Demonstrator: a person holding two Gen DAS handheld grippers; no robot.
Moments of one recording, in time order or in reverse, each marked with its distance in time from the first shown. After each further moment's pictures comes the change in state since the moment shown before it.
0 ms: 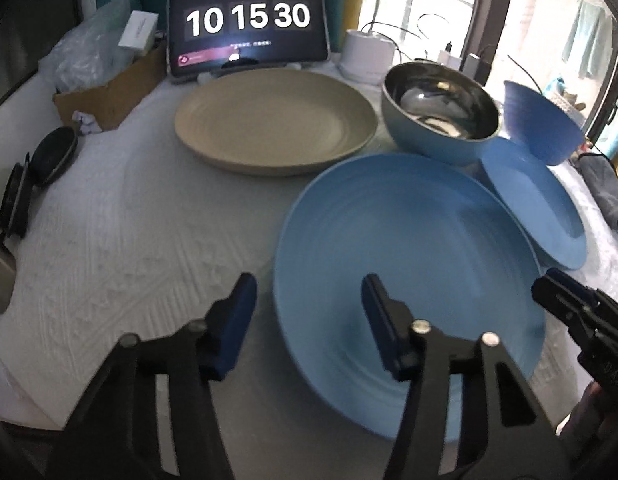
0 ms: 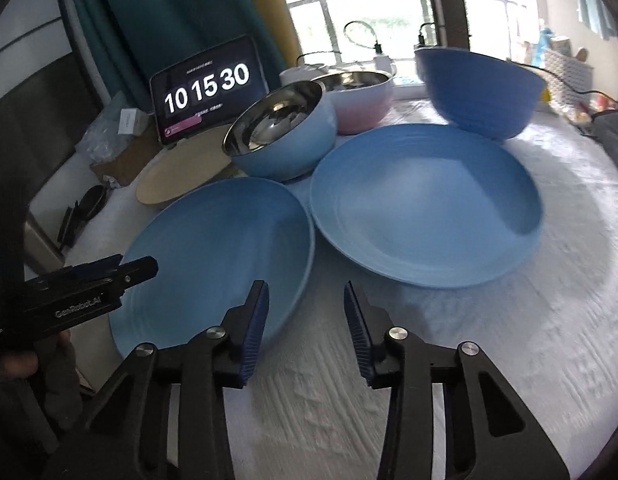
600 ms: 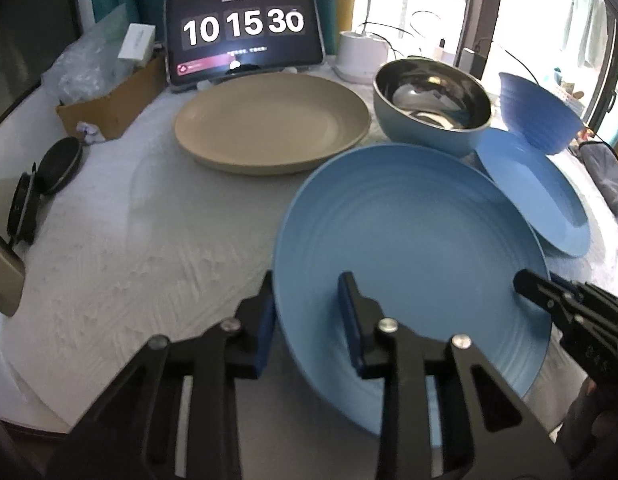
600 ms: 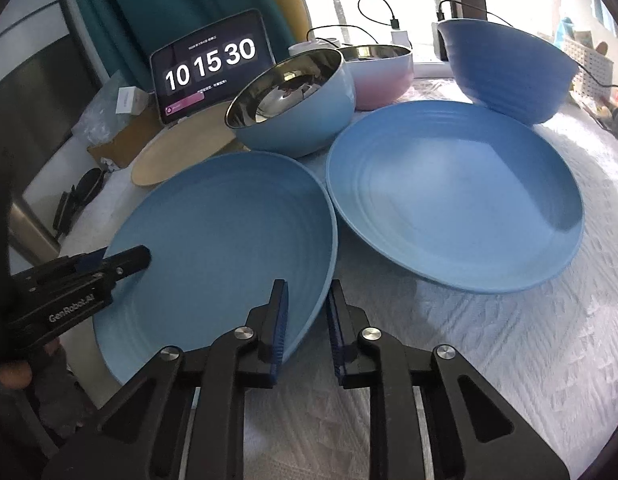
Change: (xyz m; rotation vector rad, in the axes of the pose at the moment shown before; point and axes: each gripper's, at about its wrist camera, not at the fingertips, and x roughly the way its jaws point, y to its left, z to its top) left arm -0.009 -0.010 -0.008 0.044 -0.023 0.026; right arm 0.019 0.005 -0.003 0.007 0.056 0.003
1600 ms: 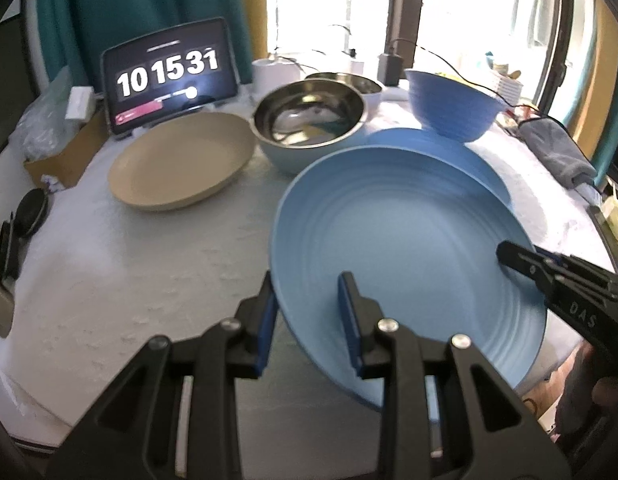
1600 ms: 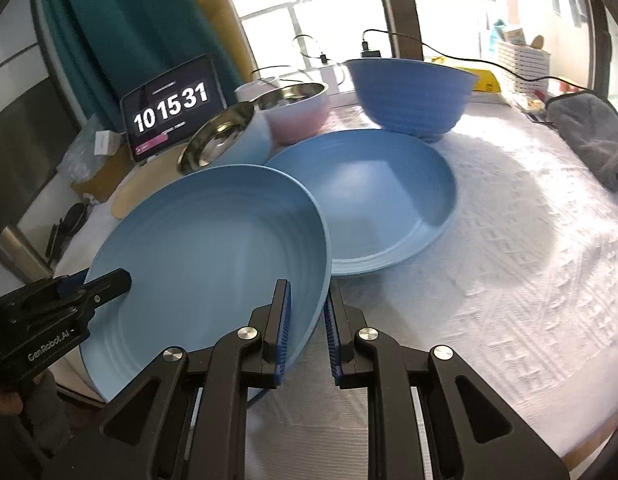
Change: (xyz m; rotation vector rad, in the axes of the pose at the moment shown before) left arm -0.040 -0.080 -0.005 0.128 -0.056 -0.113; right arm -0.070 -0.055 -0.010 0.079 -0.083 -0.099
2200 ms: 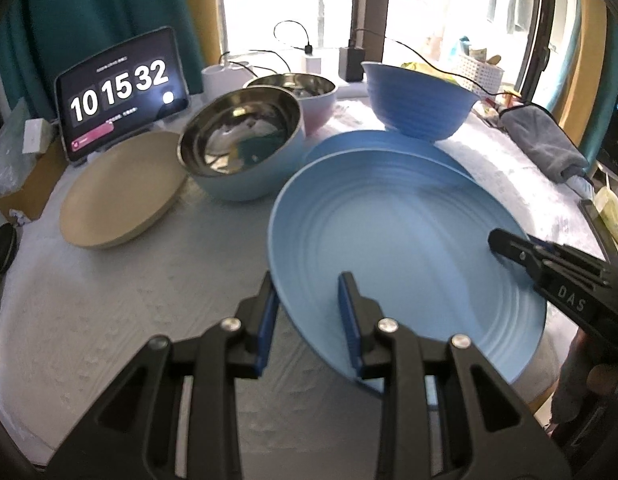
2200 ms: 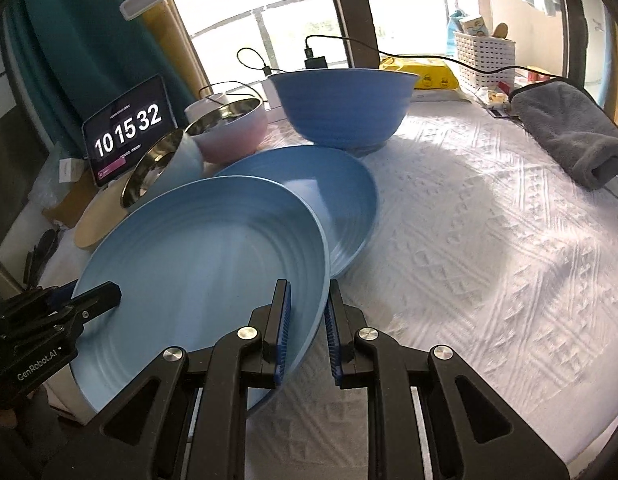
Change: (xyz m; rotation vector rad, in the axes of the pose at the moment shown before) left arm 0.029 -0.047 0.029 0.056 0.023 -0.046; right arm 0.006 -0.052 0.020 0.056 -0.017 -0.065
